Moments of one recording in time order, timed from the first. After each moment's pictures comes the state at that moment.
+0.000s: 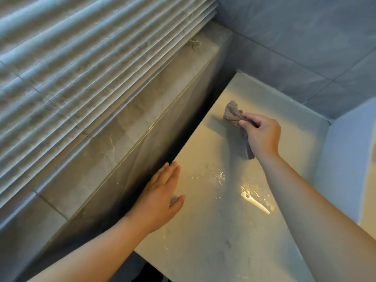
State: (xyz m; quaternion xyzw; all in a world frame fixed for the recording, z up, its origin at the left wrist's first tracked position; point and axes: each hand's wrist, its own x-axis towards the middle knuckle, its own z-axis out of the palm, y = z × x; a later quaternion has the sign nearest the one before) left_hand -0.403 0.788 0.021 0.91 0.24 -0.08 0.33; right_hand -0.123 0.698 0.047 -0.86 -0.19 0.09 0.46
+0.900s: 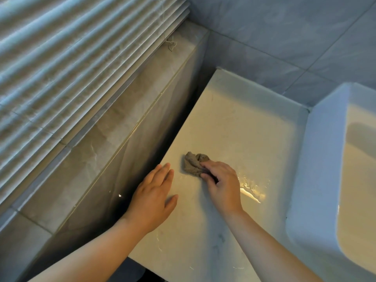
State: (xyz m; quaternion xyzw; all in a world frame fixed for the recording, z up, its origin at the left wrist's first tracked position) left_hand -0.392 0.787 0.009 0.95 0.20 -0.08 0.23; right_hand -0.240 0.645 -0.011 -0.86 -0.33 0.04 0.37
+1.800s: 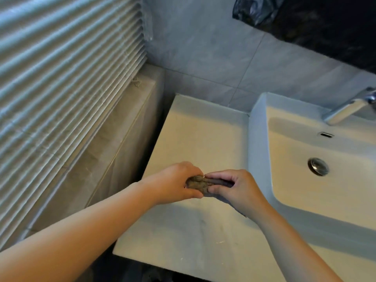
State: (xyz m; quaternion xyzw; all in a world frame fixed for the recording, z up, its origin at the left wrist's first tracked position) left_hand -0.332 0.756 0.155 0.93 -0.07 -0.17 0.33; right_hand -0.281 0.565 0.151 -0.77 -0.11 0.29 0.55
